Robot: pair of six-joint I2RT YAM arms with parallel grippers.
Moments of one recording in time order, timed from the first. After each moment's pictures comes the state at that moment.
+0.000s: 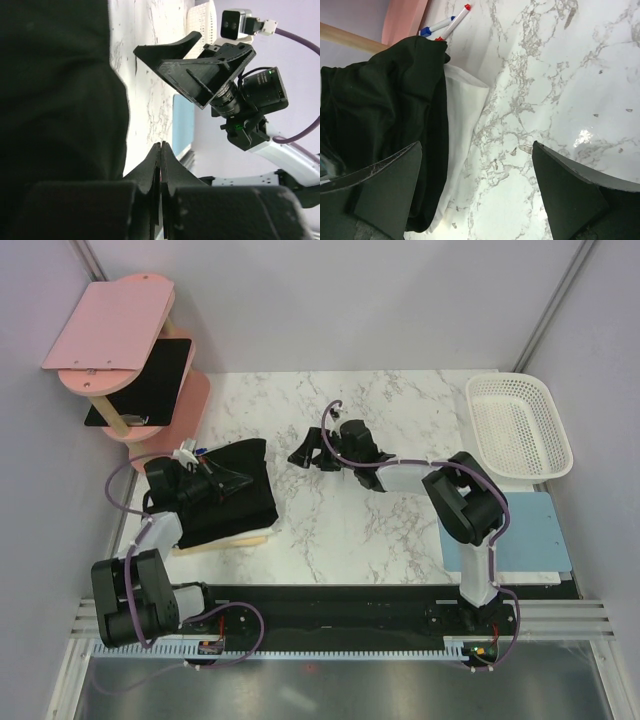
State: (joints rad) left arm 0.24 1.19 0.53 0.16 0.97 -0.83; right arm 0.65 2.01 1.20 0.43 -0.28 0.73
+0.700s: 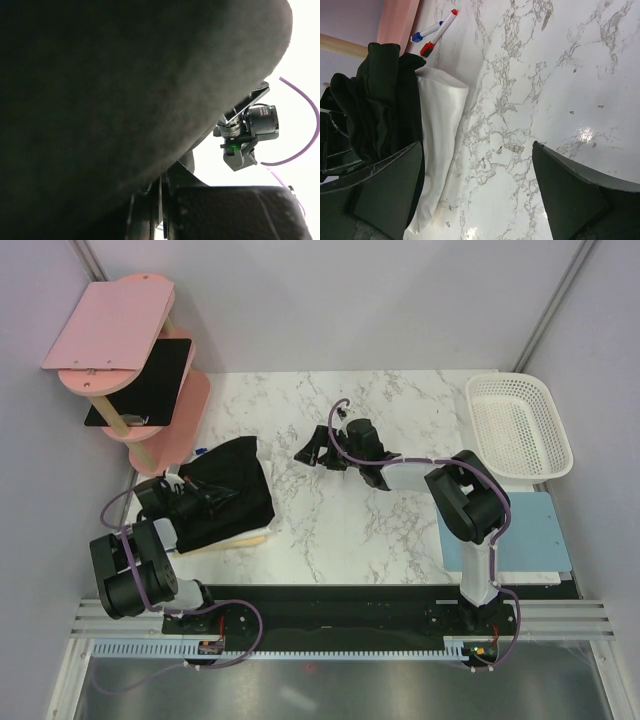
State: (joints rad) left arm 0.43 1.40 0.36 0.41 1.03 -0.96; right arm 0.61 2.01 1.17 0.44 -0.30 0.74
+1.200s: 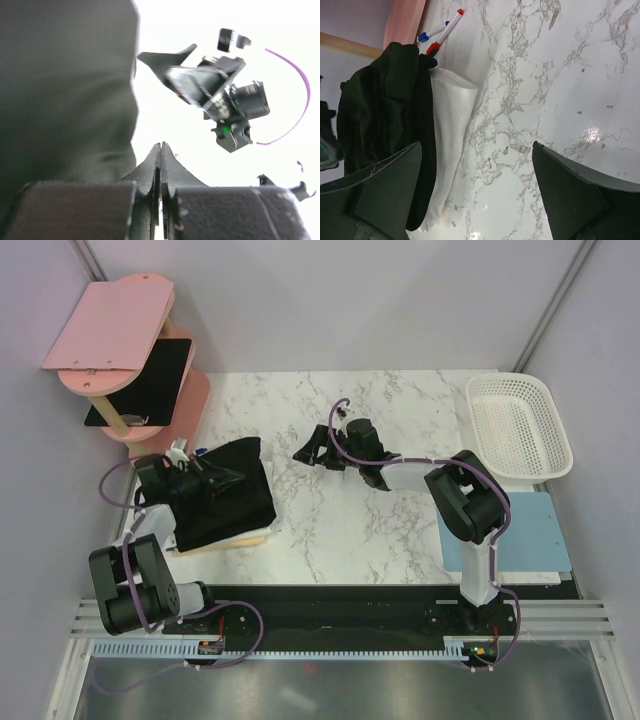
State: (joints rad) left arm 0.33 1.32 0.53 0.18 1.05 -0.87; right arm 0.60 2.01 1.17 0.46 -0.31 0.76
